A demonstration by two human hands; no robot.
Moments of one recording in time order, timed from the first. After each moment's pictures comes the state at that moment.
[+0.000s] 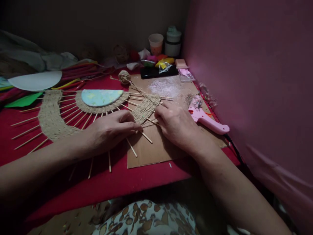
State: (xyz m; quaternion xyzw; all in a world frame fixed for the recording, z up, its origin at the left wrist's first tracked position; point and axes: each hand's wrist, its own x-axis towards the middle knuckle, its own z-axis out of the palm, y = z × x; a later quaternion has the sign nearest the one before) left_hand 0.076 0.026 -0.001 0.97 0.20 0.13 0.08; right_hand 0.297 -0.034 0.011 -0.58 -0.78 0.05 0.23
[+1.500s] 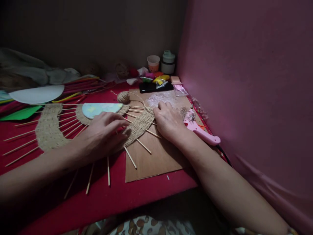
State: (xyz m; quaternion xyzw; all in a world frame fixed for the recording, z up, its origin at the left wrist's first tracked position) left_hand 0.065 0.039 0.007 0.95 0.27 0.17 -0.01; right_hand 0.295 0.012 0.004 -0.63 -0.77 -0.09 0.09
